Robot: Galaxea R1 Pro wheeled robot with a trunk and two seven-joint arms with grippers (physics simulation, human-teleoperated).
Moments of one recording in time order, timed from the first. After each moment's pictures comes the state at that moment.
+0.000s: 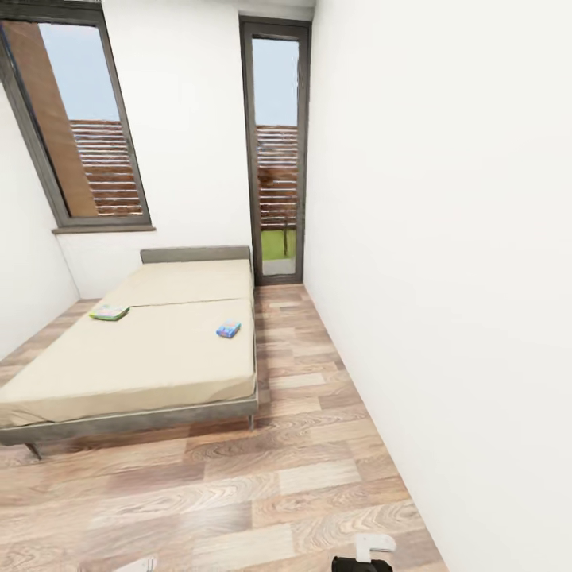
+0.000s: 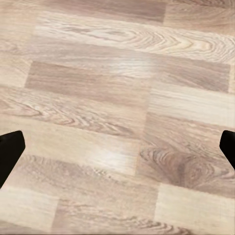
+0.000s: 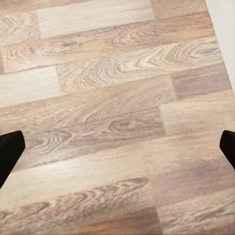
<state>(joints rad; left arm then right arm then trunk) -0.32 0.08 0.22 -0.17 0.07 -0.23 0.11 -0.34 0.17 0.01 -0.33 0.01 0.01 -0.26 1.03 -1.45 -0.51</state>
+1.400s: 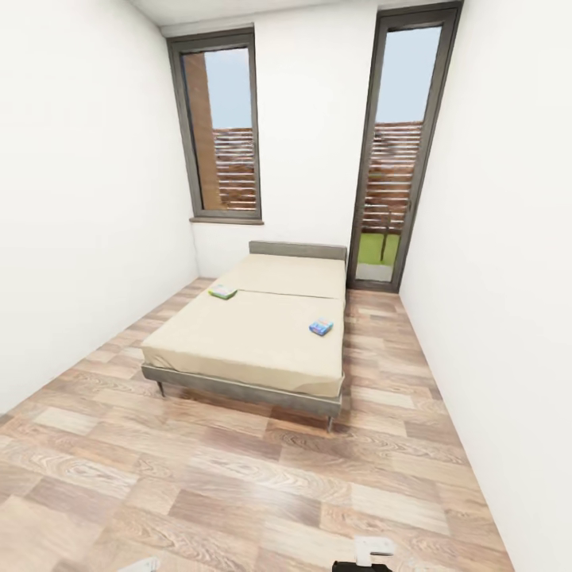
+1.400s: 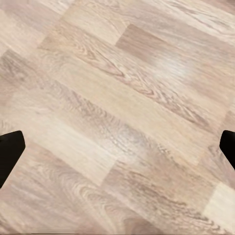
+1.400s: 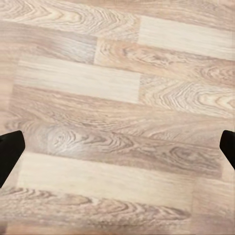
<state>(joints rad) -0.32 0.06 0.22 -0.17 0.07 -0.23 0.11 -0.34 0.17 0.01 -0.31 0.02 0.01 -0.26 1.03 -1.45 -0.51</state>
